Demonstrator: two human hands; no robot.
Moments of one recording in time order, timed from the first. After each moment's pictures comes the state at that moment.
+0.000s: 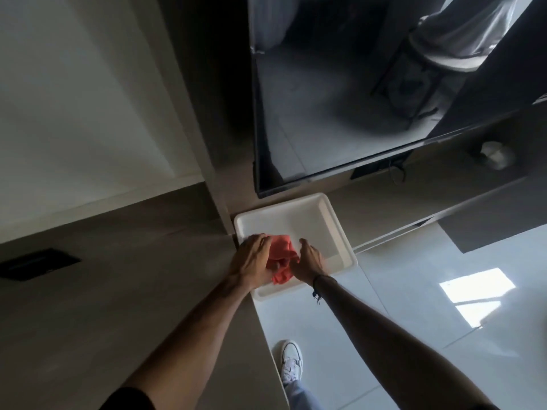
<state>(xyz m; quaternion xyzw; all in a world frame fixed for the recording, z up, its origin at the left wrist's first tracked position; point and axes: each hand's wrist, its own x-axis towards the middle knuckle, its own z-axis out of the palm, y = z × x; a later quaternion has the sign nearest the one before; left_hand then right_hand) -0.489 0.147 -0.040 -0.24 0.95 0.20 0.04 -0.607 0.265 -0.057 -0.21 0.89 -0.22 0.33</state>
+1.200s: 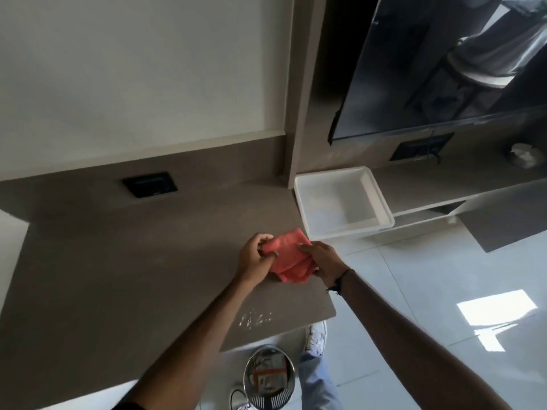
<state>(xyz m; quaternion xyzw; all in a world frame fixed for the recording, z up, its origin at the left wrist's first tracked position) -0.252 0.207 -0.008 -0.45 0.69 0.54 -0.17 -0.402 0.315 0.008 -0.01 0.72 -0.47 0.51</state>
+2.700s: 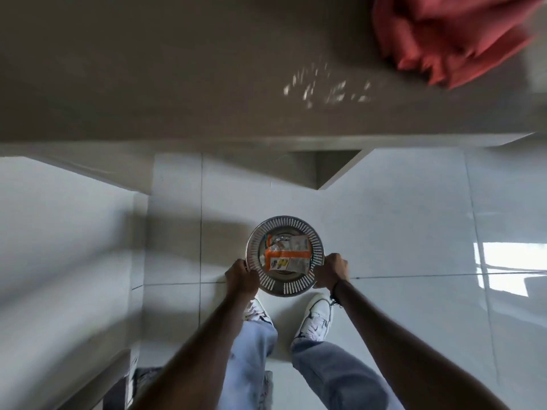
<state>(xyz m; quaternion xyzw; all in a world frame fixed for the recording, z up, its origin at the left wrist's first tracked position) -0.008 0.450 -0.408 -0.73 0.49 0.46 0.10 -0.206 0.518 -0.403 -0.14 0.87 -0.04 0.47</state>
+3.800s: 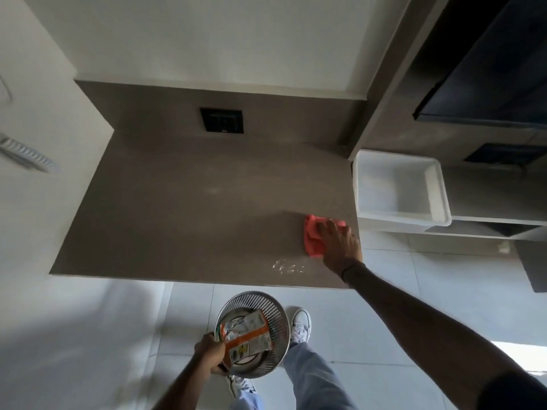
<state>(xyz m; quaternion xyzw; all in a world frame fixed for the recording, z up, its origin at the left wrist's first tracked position) 0.017 0.392 -0.096 -0.76 0.38 0.52 0.12 -0.336 0.327 -0.029 -0.60 0.79 0.11 0.10</state>
